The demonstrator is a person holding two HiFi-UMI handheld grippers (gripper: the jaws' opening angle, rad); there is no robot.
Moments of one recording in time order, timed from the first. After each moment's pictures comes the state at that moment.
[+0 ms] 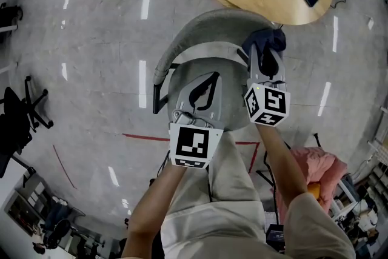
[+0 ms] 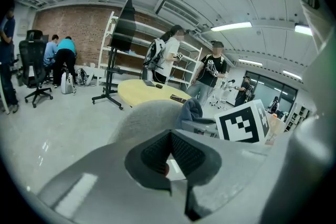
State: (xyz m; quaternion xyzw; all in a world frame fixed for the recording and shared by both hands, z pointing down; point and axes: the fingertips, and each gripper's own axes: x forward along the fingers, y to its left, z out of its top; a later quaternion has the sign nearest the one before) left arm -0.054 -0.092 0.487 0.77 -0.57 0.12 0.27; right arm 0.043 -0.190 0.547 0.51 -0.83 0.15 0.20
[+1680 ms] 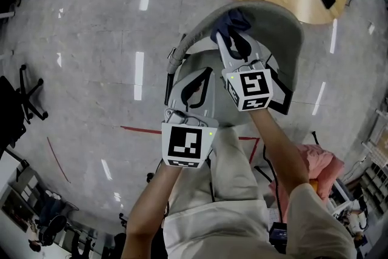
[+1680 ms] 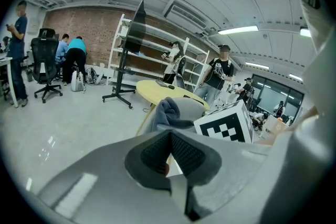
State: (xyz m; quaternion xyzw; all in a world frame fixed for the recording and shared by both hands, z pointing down) left arm -0.132 -0.052 0.495 0.74 -0.60 0.11 0.28; right arm -0.120 -0.143 0.570 0.33 -0.91 0.13 0.22
